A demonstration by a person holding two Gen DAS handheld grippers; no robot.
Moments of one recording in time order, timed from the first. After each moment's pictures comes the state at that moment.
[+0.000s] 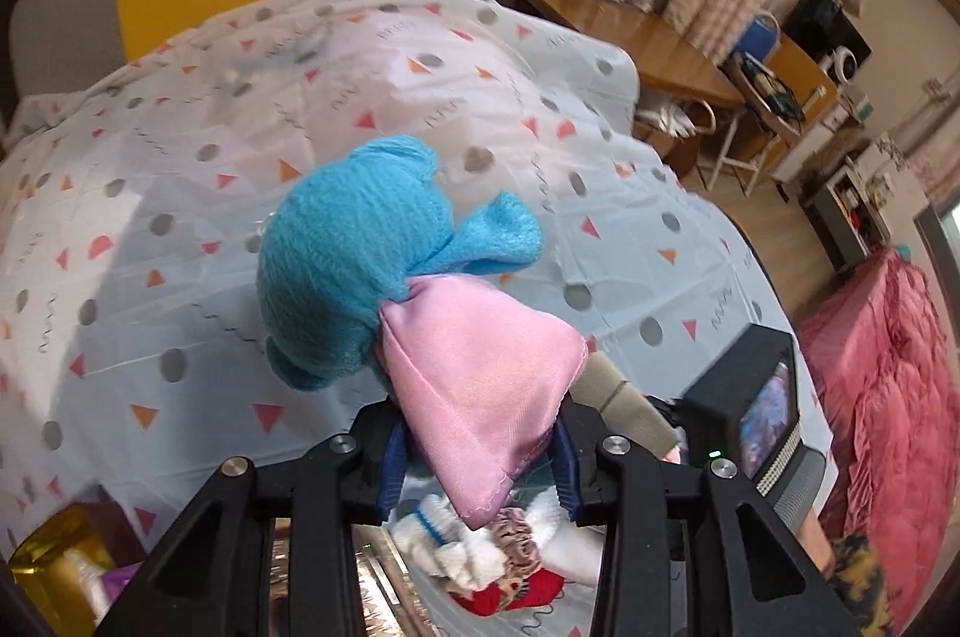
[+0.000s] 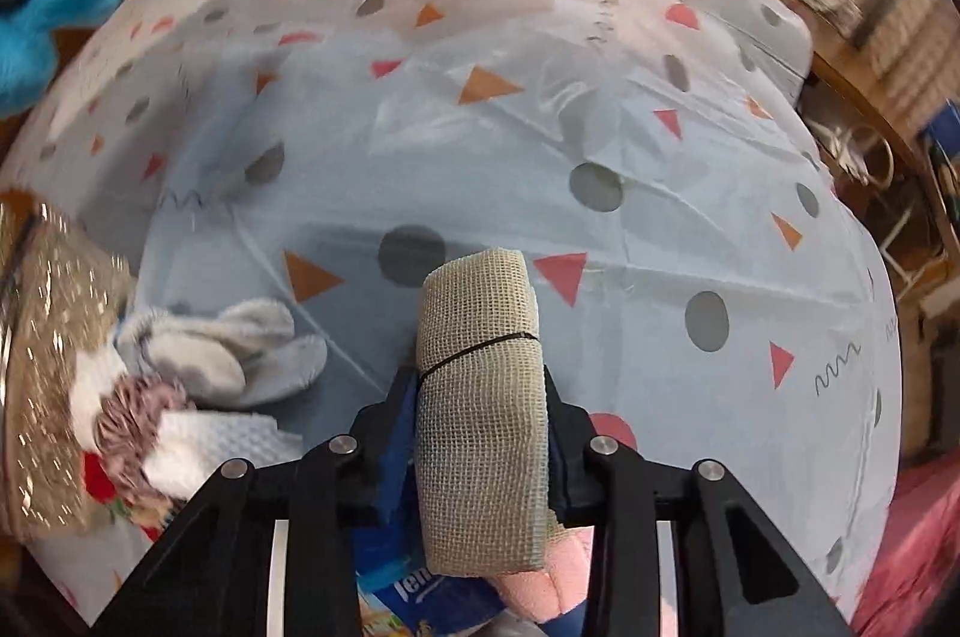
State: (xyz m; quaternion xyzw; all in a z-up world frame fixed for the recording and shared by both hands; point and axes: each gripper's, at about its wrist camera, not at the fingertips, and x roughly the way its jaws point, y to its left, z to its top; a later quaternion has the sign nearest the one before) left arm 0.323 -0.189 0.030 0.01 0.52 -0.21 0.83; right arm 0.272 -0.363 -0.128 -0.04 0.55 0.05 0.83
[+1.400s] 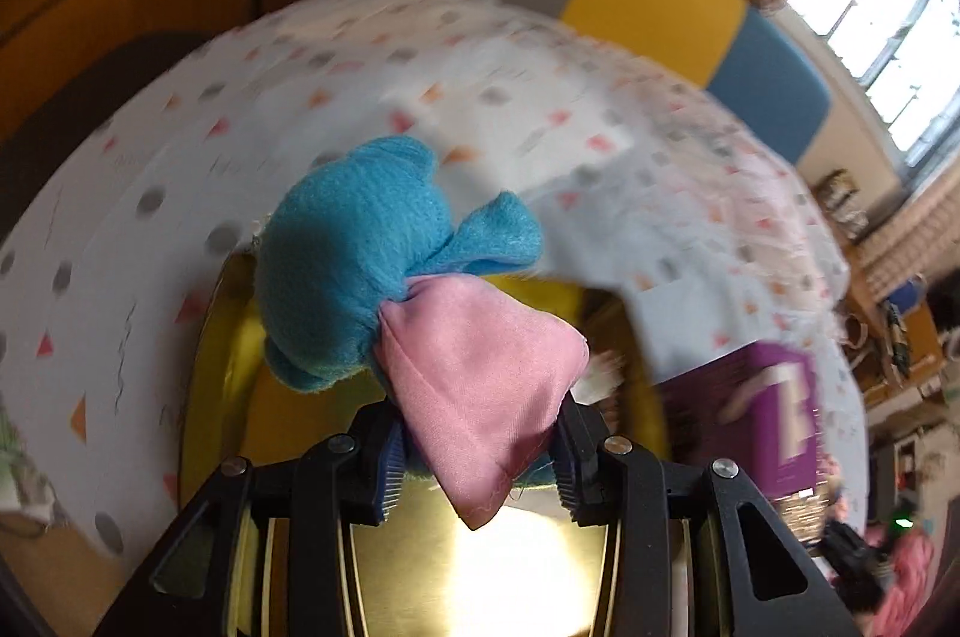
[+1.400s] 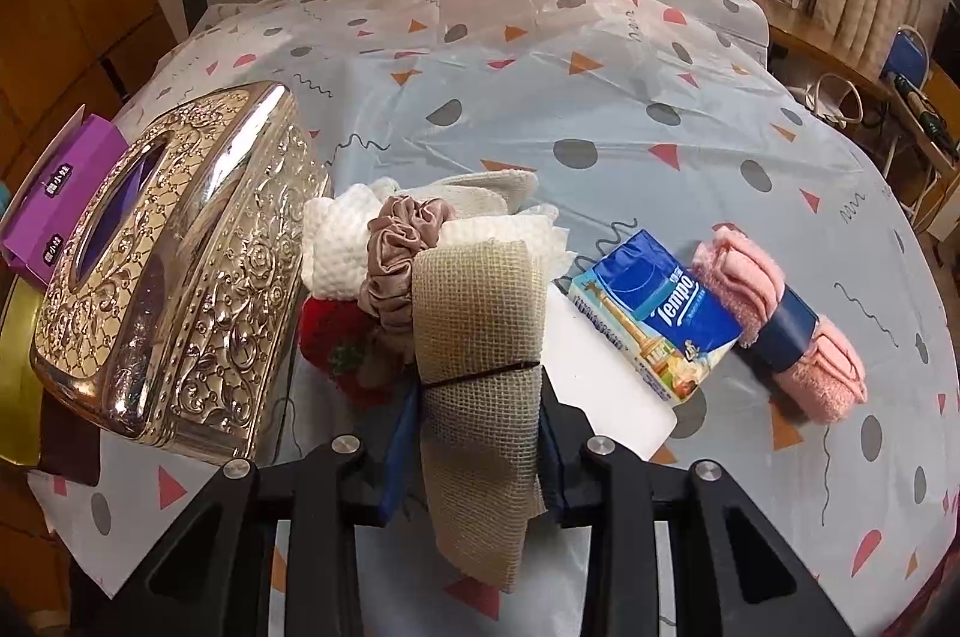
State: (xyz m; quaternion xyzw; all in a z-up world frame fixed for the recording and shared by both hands) left arm 0.147 0.233 -0.045 -0.19 0.46 0.05 0.86; right arm 0.144 -0.269 -0.128 0.02 0.48 0.05 0.87
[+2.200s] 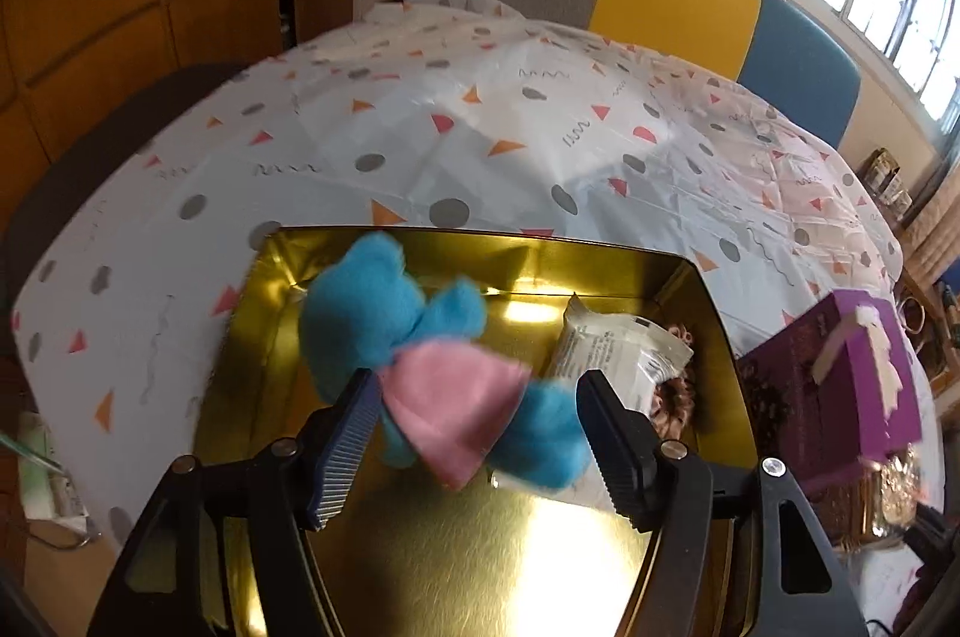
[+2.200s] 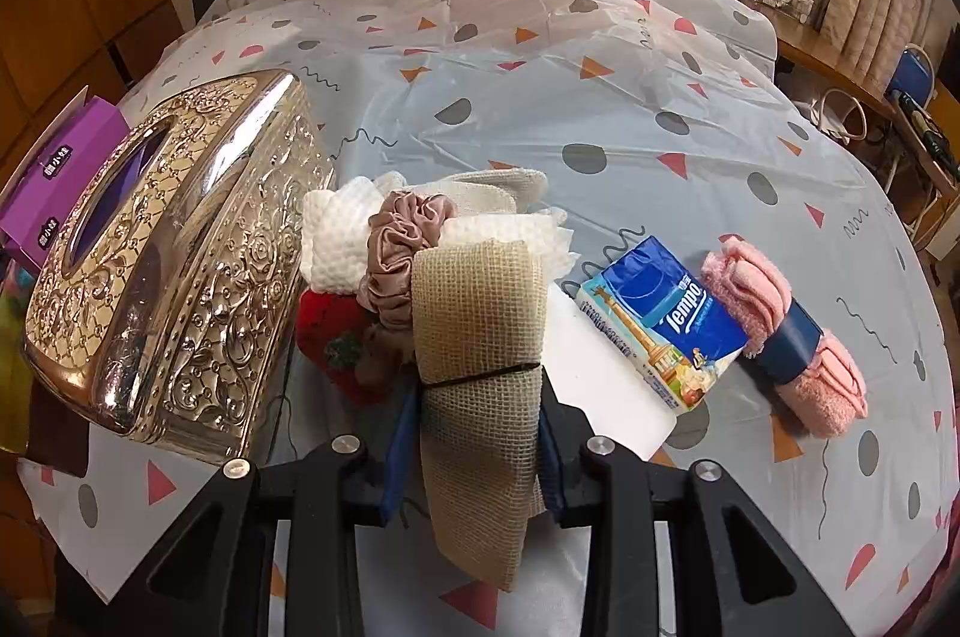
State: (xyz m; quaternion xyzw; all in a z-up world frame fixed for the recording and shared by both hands) left arm 0.130 0.206 -0.065 -0.13 0.43 0.11 0.89; right arm 0.145 -0.263 -0.132 0.00 0.48 0.05 0.87
